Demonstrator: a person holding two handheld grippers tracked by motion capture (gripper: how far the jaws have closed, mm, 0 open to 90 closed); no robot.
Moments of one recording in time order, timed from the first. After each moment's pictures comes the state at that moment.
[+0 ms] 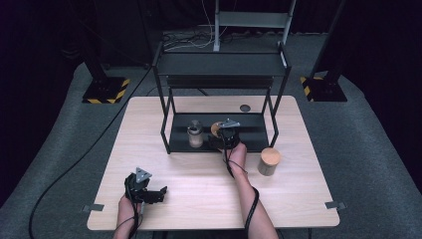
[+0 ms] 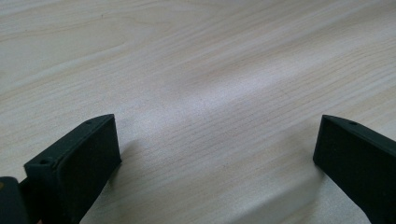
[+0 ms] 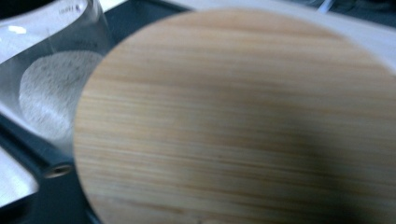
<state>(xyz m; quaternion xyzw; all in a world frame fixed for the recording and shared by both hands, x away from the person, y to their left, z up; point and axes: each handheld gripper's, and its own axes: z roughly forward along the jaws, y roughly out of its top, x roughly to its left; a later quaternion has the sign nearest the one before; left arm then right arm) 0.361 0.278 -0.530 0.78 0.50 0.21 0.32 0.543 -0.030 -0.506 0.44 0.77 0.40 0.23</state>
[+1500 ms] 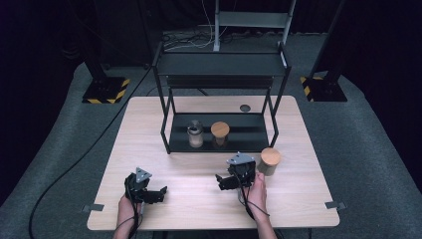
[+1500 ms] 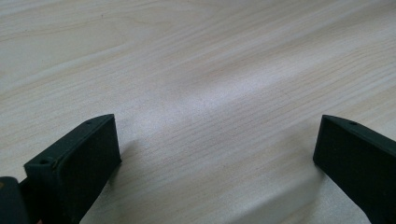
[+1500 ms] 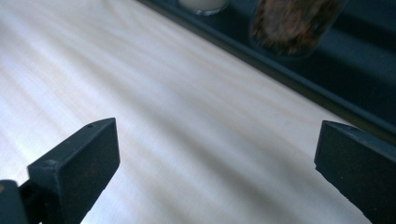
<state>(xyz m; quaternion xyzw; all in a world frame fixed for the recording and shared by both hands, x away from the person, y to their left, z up) 0.361 0.278 -0.530 0.78 0.50 0.21 0.32 0.399 -0.070 -0.499 0.39 0.82 0.37 0.20</state>
